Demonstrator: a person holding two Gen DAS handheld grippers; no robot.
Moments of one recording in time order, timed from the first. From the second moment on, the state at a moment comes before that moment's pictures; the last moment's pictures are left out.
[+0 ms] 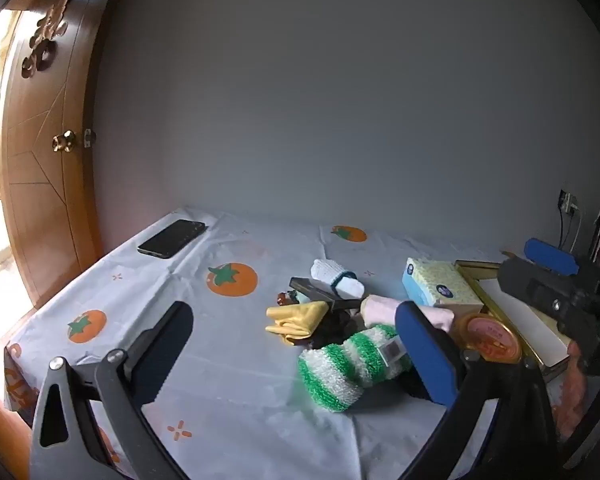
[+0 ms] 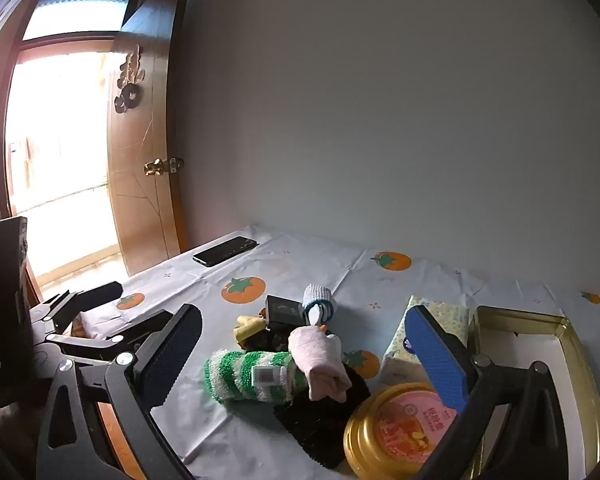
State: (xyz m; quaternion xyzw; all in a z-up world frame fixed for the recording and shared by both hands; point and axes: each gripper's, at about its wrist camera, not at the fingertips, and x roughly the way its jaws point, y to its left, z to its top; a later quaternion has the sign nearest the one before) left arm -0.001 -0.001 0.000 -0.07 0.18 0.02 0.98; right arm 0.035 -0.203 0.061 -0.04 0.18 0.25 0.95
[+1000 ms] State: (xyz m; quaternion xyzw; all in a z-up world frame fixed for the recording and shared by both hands) left arm 0.005 -0.006 -0.009 -0.06 0.20 0.01 0.98; right arm 0.032 -0.211 0.057 -0.01 0.19 0.25 0.95
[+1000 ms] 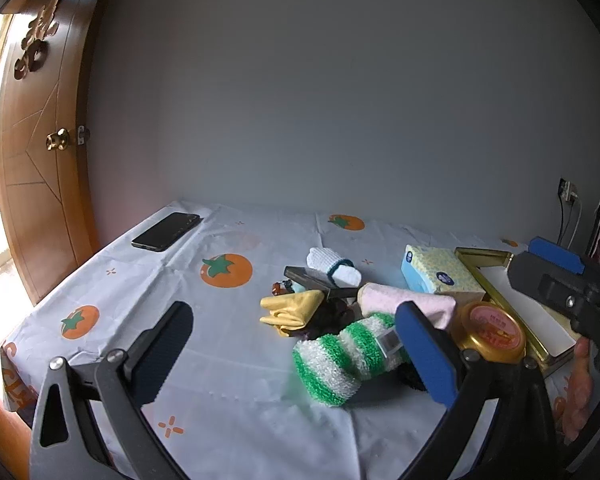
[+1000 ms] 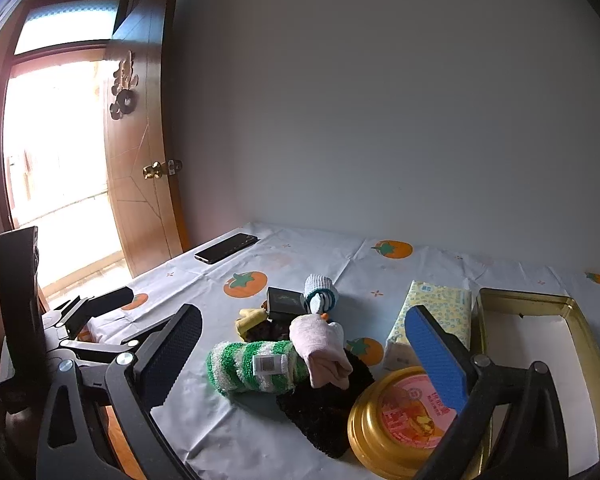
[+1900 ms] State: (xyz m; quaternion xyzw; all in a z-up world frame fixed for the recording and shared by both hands) left arm 0.005 -0.010 -0.010 -0.06 0.21 0.01 0.98; right arm 0.028 -0.213 0.045 0.00 0.20 0.26 0.95
